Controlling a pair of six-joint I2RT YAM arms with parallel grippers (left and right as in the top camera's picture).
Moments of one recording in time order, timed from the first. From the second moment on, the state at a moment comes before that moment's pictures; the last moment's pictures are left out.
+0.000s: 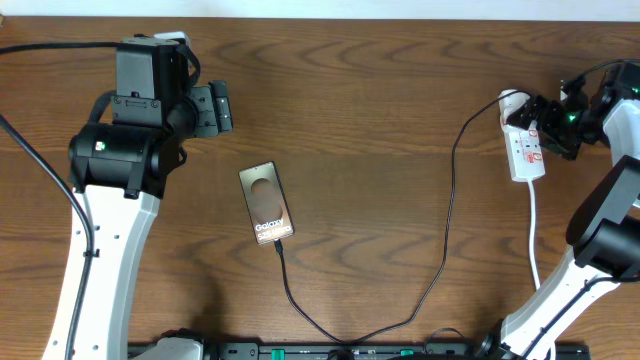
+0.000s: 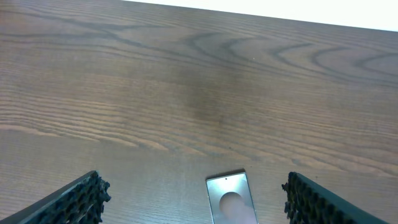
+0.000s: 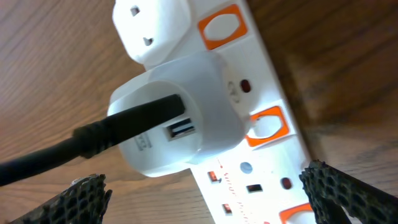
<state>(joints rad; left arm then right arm) -0.13 1.37 1.53 -0.96 -0.11 -0.19 -0.45 2.17 1.69 -0.87 -0.46 0.04</state>
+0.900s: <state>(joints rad) -0.13 1.37 1.53 -0.96 -0.11 -0.19 -0.40 2.17 1.69 -0.82 -0.50 -0.03</state>
